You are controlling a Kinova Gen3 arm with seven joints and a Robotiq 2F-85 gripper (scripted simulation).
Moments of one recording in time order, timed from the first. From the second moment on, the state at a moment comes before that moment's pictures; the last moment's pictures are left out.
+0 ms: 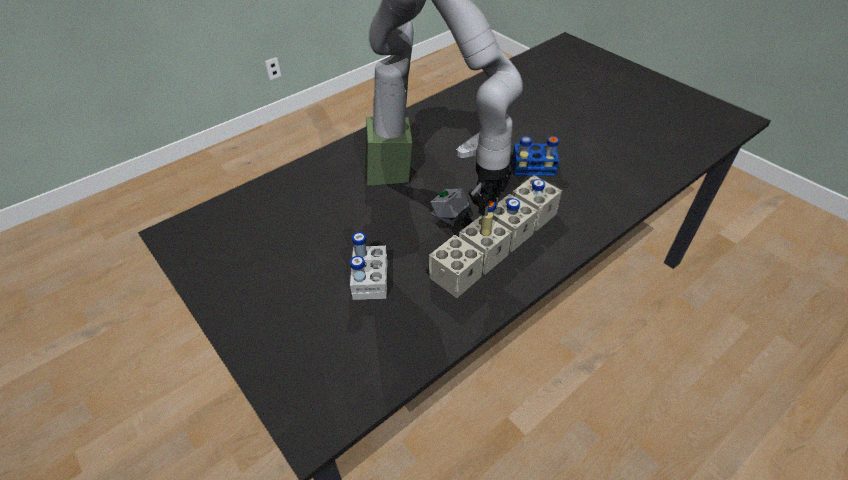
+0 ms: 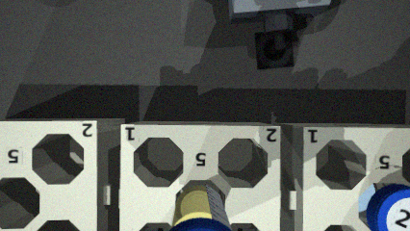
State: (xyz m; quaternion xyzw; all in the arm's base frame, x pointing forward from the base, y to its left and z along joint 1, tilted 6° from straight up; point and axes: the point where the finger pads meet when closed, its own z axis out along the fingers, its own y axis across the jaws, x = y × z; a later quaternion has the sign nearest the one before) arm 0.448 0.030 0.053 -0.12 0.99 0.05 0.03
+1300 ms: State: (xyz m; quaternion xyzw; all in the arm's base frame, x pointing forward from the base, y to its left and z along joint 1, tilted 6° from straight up) arm 0.449 0.032 0.030 -0.12 0.99 0.05 0.03
